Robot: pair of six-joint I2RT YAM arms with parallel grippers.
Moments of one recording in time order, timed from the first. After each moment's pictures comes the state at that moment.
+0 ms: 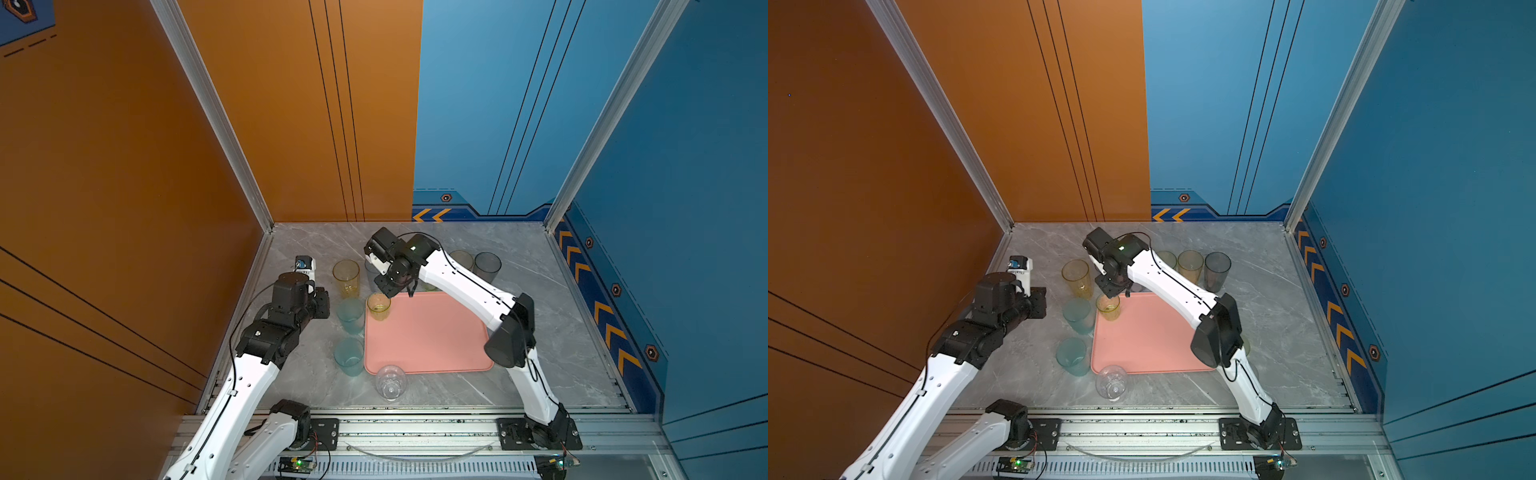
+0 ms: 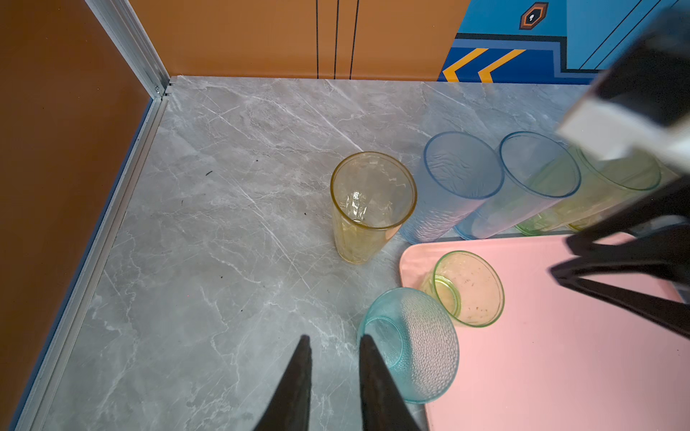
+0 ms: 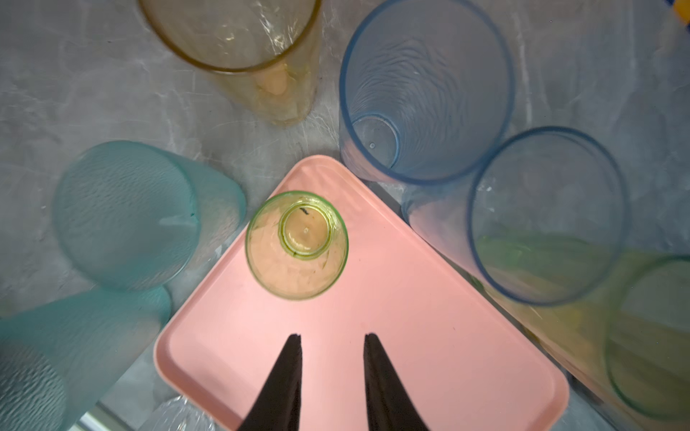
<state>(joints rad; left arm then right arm) -0.25 0.85 0.88 -0.64 -0.14 -0.18 0.87 2.14 2.25 -1.25 0.10 0.09</state>
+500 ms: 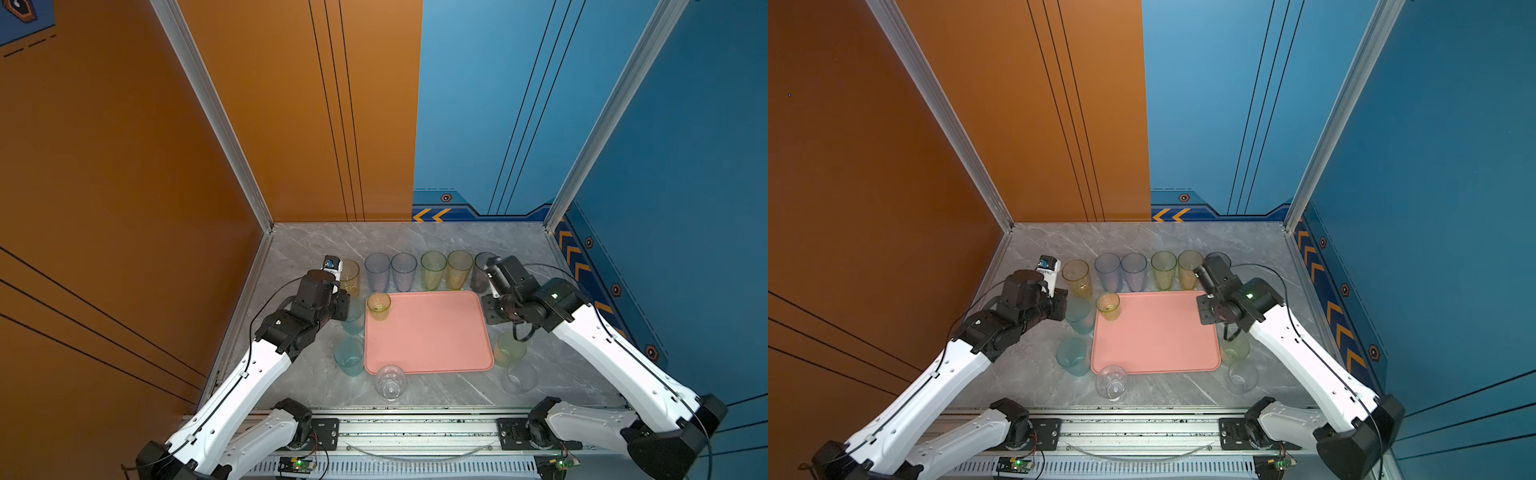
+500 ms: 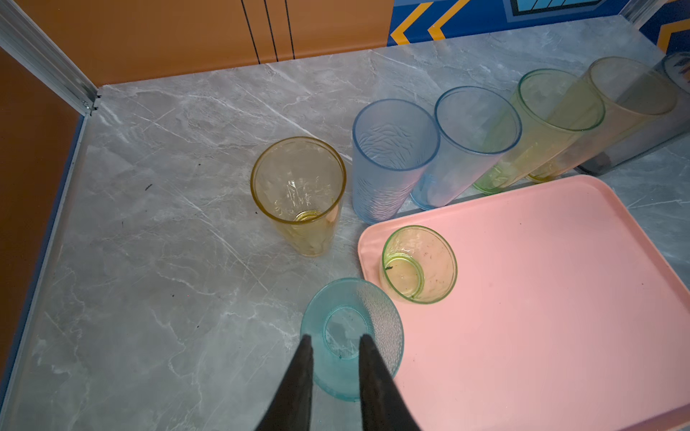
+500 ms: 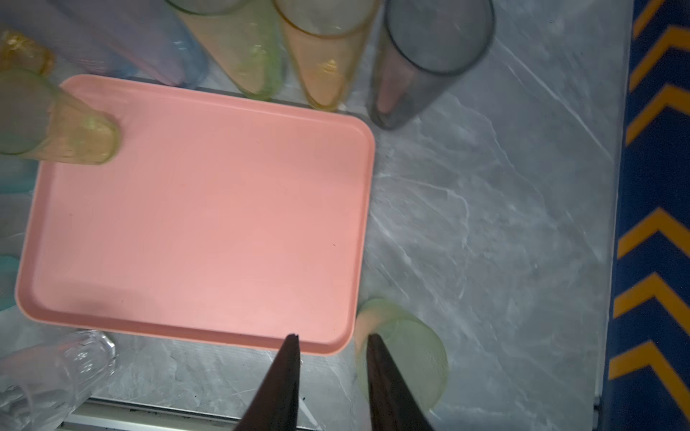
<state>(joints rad) -0.44 0.96 0.92 -0.63 -0.19 -0.18 0.56 1.14 1.22 -1.19 0.24 0.38</state>
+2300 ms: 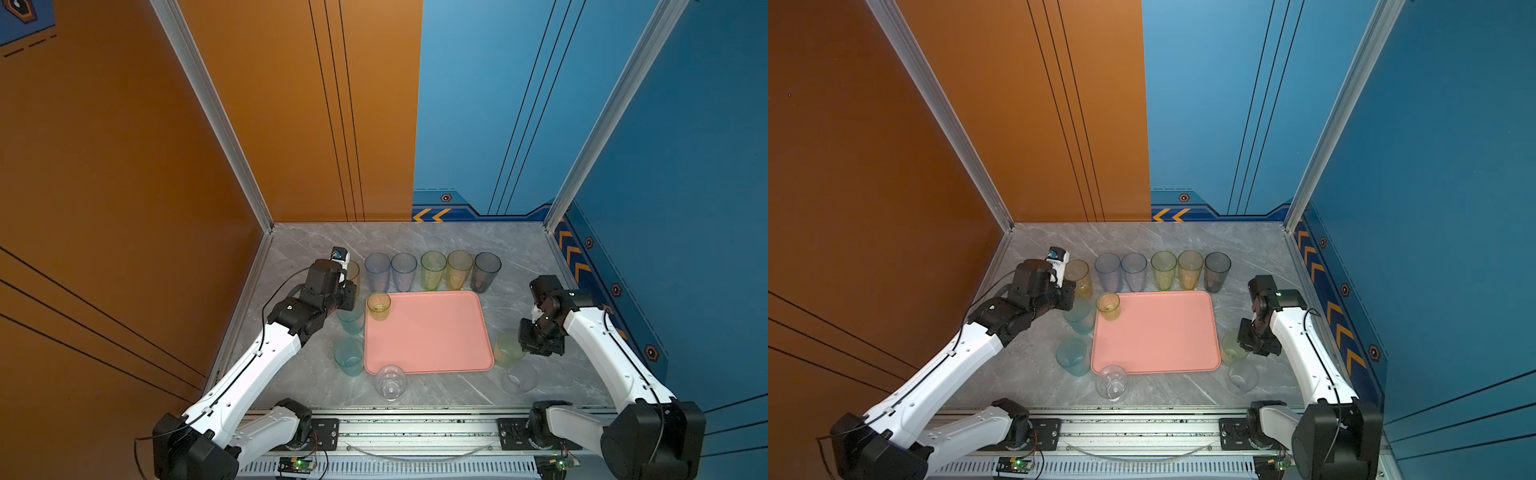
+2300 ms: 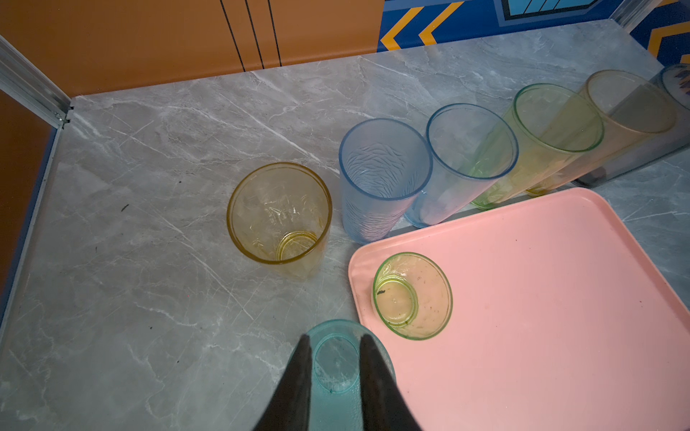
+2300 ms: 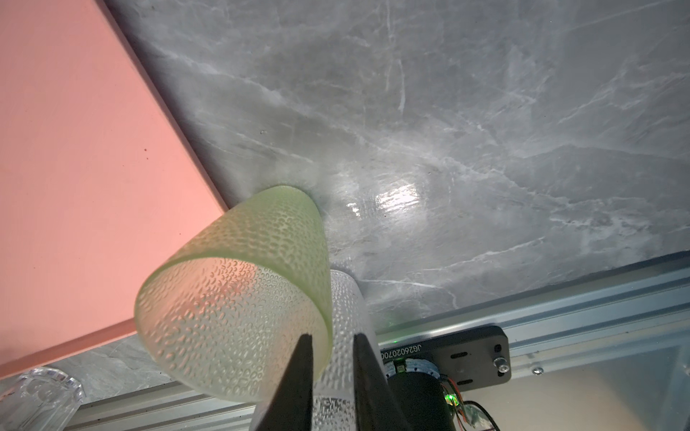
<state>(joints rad) -0.42 1.08 0.96 -0.55 -0.15 -0.16 0.03 1.19 0.95 -1.30 -0.01 0.38</state>
